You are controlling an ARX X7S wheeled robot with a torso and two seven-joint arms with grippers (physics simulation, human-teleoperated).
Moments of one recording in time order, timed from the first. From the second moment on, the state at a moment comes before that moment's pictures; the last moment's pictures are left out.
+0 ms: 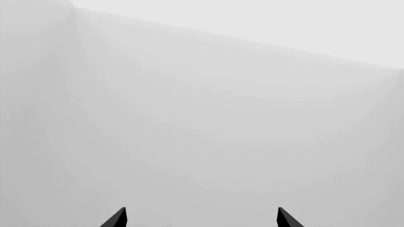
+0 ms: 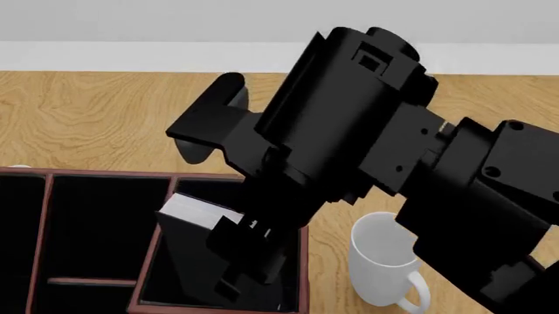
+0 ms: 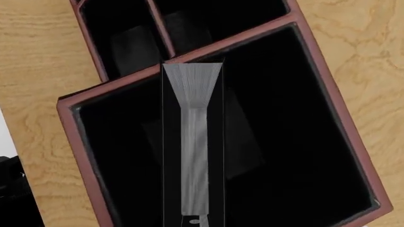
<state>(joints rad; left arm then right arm) -0.37 -0.70 0.02 0.96 -0.92 -0.37 -0.77 1.76 0.25 -1.37 0.31 0.96 1.36 -0.69</state>
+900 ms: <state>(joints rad) -0.35 -0.69 0.03 0.92 -0.90 -0.33 -0.75 1.70 0.16 -1.48 0.49 0.83 1.17 -0.77</state>
